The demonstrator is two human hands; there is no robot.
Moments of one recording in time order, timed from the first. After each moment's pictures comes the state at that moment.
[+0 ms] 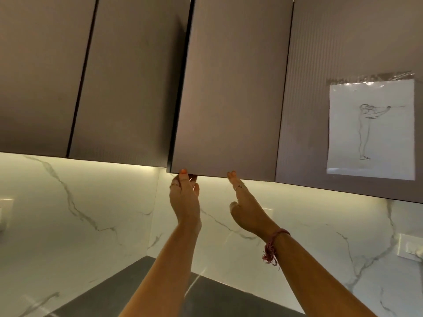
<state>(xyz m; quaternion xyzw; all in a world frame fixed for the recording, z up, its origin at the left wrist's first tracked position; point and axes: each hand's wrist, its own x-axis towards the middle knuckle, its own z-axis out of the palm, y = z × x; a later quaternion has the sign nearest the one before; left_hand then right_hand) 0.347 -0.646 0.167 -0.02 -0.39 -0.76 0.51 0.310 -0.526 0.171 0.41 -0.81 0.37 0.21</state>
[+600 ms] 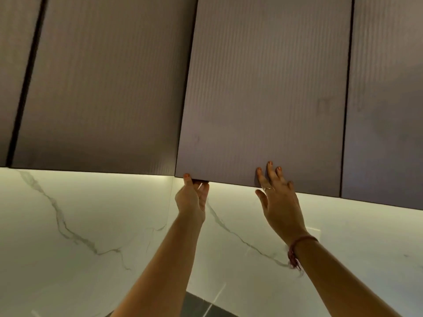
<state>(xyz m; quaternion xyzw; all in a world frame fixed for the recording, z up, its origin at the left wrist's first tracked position) 0.194 -0.779 0.191 -0.01 -0.25 -0.89 0.37 0.113 -0.602 0.182 0.29 -0.80 0.11 0.51</state>
